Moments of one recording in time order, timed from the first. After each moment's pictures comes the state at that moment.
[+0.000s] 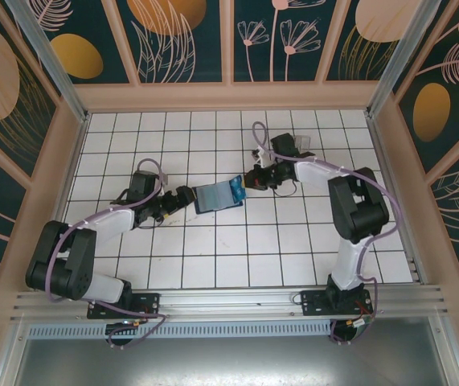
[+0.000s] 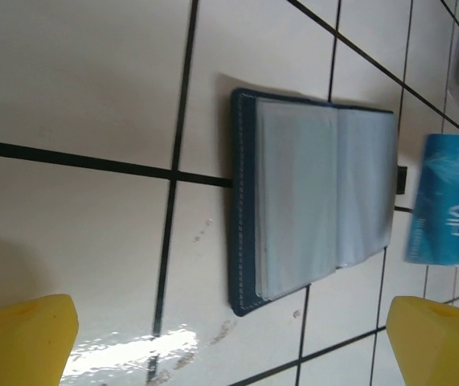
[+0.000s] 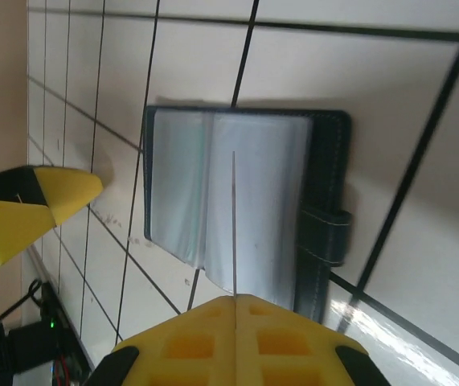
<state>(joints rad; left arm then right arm) -0.27 1.44 0.60 -0.02 0.44 -0.73 0.40 1.90 1.21 -0.36 -0.76 0.34</state>
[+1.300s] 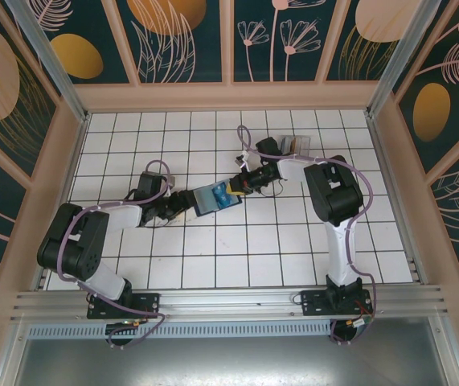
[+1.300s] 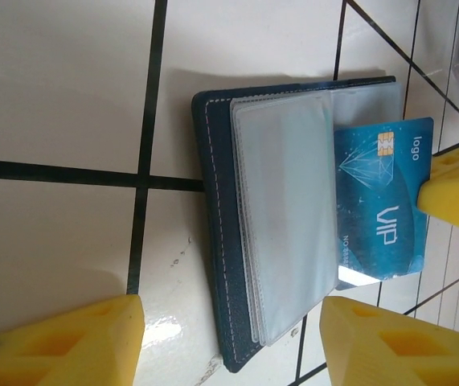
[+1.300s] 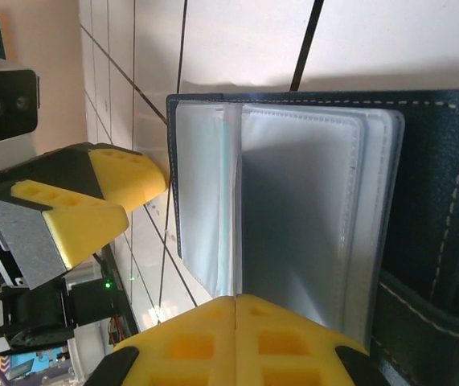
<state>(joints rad) -0.29 1.59 0.60 0.11 0.50 -0.76 0.44 2.15 1.36 -0.33 -1.00 0.35</state>
